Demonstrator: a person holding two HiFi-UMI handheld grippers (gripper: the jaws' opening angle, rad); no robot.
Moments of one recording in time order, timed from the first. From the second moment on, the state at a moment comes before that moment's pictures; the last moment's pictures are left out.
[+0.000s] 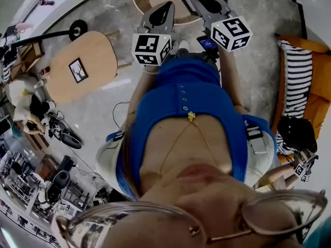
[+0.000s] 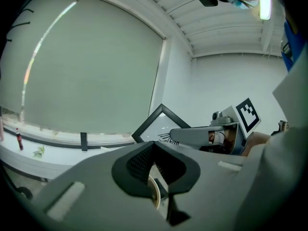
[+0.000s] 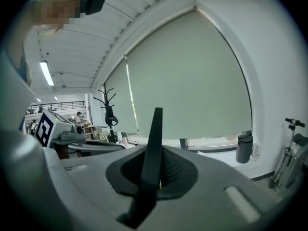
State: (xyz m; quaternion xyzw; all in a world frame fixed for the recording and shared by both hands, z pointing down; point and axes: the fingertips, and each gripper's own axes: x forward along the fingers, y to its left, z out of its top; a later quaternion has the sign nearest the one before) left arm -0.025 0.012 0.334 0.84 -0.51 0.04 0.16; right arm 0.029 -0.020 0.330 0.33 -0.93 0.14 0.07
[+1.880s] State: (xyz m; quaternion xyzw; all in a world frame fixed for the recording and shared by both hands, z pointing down) left arm -0.073 -0.167 0.392 0.89 -0.41 0.09 0.19; right arm -0.031 -0.182 0.393 0.37 -0.91 0.17 0.11
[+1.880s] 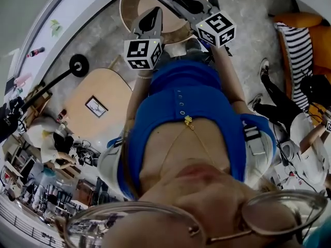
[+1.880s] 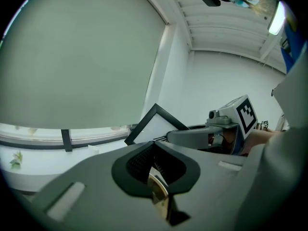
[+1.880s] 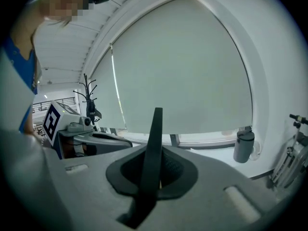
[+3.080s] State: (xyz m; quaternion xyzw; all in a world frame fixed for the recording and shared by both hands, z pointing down) left arm -0.011 -0.167 0.483 0.86 -0.40 0.16 0.26; right arm 0.009 -0.223 0.535 0.33 -0.89 0.27 0.17
